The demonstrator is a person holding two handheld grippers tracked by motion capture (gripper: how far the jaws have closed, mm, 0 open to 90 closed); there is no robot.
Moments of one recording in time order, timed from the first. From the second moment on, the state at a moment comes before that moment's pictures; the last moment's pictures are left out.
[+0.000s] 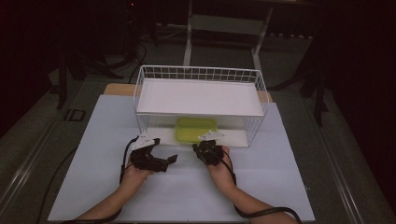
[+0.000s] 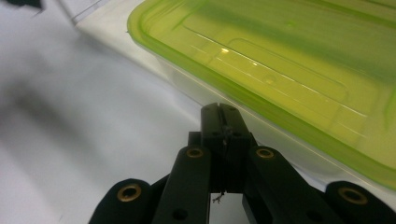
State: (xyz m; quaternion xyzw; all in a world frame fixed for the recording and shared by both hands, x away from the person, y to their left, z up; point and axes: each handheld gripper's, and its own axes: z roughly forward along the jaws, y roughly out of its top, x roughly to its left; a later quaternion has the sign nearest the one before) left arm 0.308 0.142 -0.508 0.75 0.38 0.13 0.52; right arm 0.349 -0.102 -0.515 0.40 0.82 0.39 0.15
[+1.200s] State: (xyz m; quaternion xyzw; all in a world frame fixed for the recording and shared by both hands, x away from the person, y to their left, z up) left arm 0.306 0.145 -0.511 0.75 0.38 0.14 0.52; right arm 0.397 -0.100 -0.519 0.44 0.79 0.38 0.18
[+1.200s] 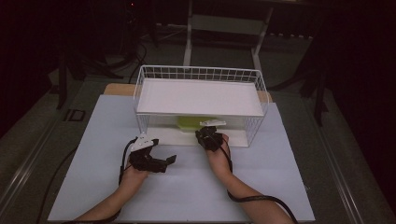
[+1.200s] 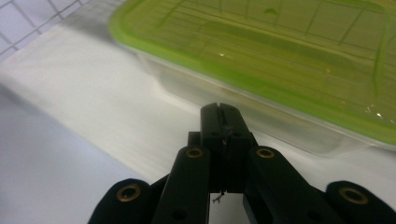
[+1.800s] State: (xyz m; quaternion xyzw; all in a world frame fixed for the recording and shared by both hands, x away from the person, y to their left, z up) left arm 0.304 0.140 -0.508 0.76 0.35 0.14 0.53; right arm 0.362 -0.111 -0.496 0.42 0.78 0.42 0.19
